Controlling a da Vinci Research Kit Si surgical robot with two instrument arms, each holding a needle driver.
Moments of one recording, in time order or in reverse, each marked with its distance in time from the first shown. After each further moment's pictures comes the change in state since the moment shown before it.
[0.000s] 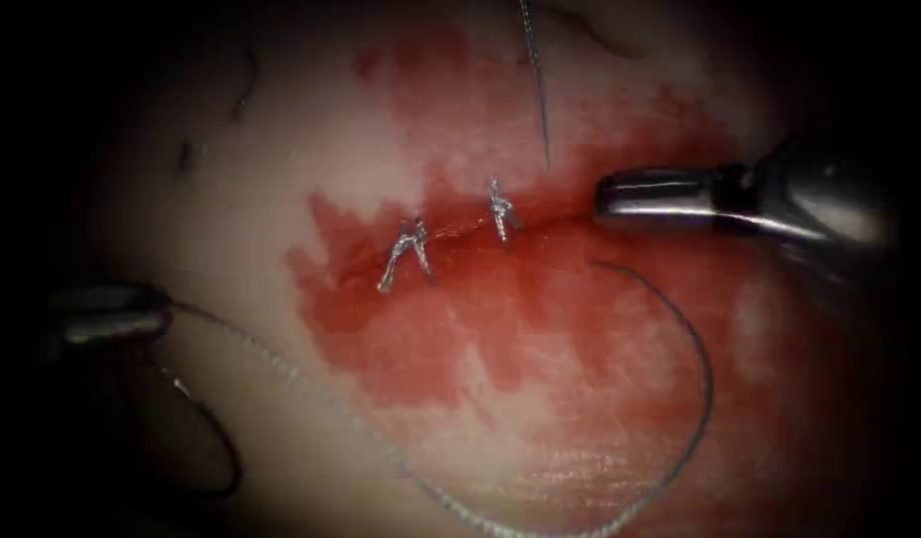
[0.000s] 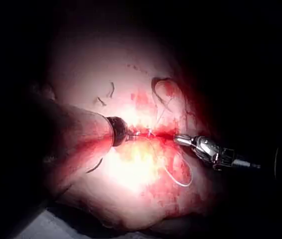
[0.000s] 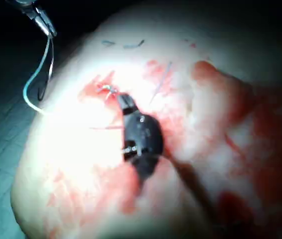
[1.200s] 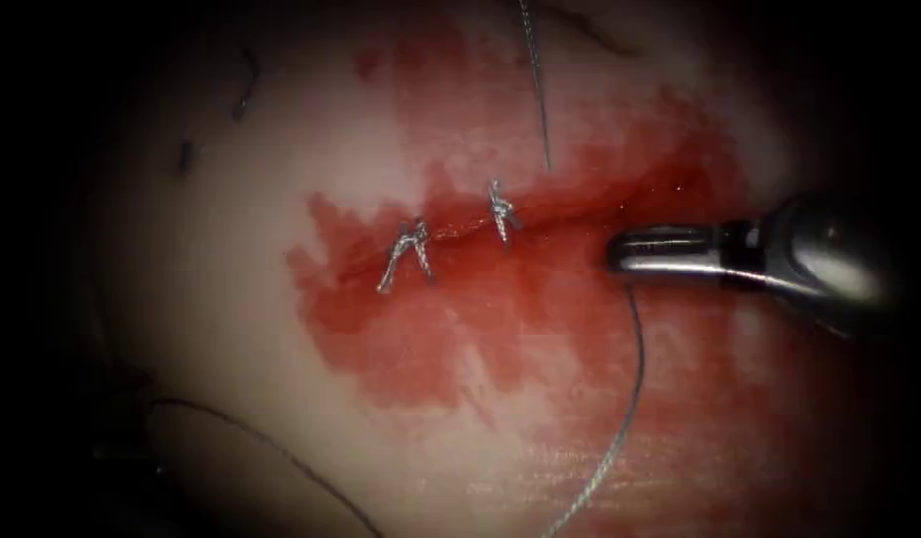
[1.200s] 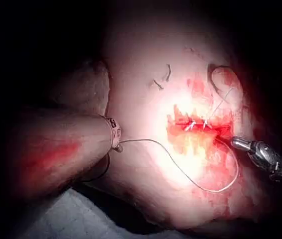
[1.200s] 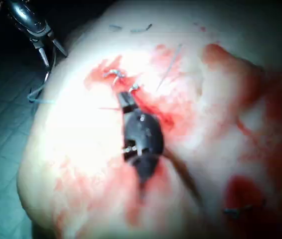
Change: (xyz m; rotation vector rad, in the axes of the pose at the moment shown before) right arm -0.002 -0.001 -0.002 -0.067 0.081 -0.004; left arm -0.019 0.002 0.002 -0.048 -0.183 -0.280
